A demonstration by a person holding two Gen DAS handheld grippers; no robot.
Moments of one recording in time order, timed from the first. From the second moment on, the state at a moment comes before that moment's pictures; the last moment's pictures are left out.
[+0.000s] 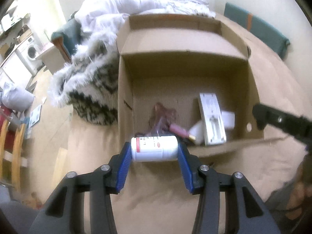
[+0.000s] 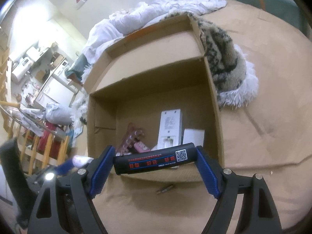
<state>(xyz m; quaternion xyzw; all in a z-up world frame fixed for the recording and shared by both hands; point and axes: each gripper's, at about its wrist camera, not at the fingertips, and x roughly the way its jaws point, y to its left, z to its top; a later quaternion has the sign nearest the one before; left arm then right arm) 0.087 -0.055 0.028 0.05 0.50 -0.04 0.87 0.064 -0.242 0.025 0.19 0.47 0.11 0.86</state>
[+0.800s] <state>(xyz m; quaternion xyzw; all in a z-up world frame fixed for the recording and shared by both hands) 0.160 -0.067 -0.030 0.05 0.50 -0.04 0.86 0.131 -0.222 -0.020 0.12 0.53 0.10 0.84</state>
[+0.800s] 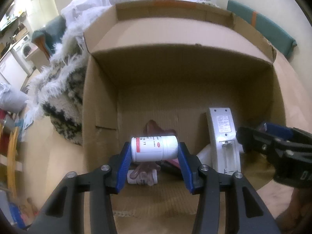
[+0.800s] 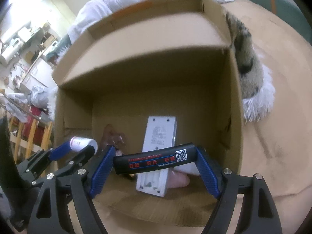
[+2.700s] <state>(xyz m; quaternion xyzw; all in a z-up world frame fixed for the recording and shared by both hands) 0.141 -0.063 -0.024 0.05 0.51 -0.04 0.86 0.126 -0.233 -0.003 0.16 0.51 0.10 0.84</state>
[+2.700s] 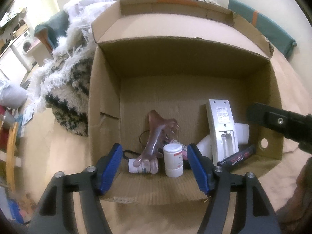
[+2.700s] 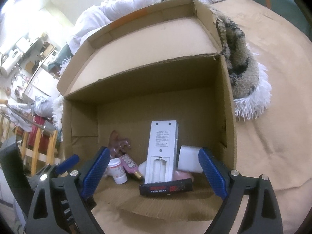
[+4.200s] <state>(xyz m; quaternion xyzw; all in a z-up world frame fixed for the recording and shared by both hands) 0.071 0.010 -0.020 -0.07 0.55 0.00 0.83 0.059 -0.137 -0.117 -0.10 0.65 0.13 0.75</state>
